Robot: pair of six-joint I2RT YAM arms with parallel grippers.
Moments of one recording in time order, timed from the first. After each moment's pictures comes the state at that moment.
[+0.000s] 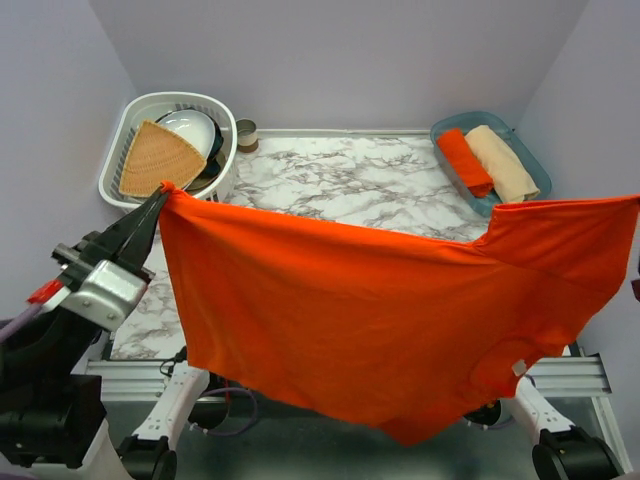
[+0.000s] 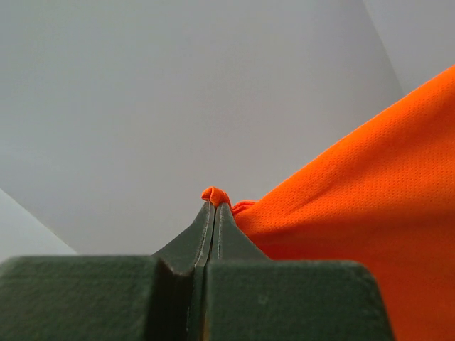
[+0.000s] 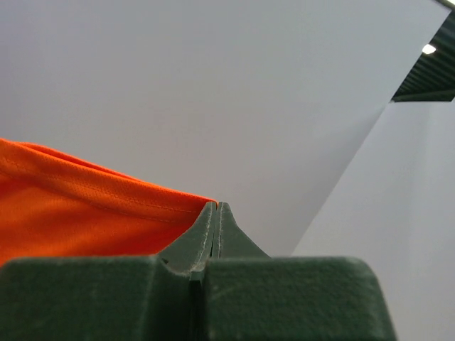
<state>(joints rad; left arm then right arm) -0.05 0.72 1.87 -0.68 0.56 0.38 0.11 0.76 2.16 -0.81 -0.25 -0.45</state>
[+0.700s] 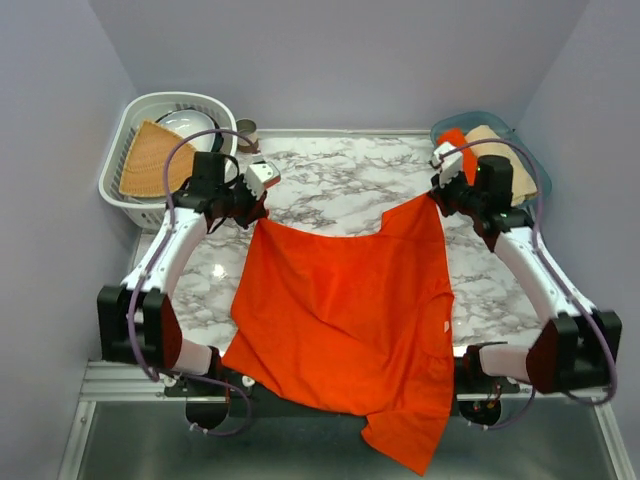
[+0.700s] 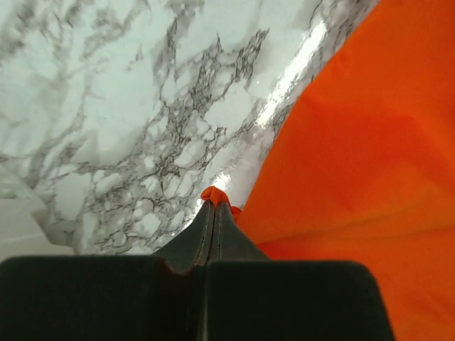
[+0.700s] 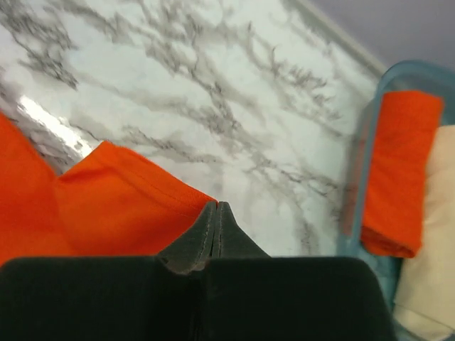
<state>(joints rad) -0.12 1.35 1.15 -0.56 0.62 0.60 0.11 1.18 1.02 -0.24 -0.39 -0.48</state>
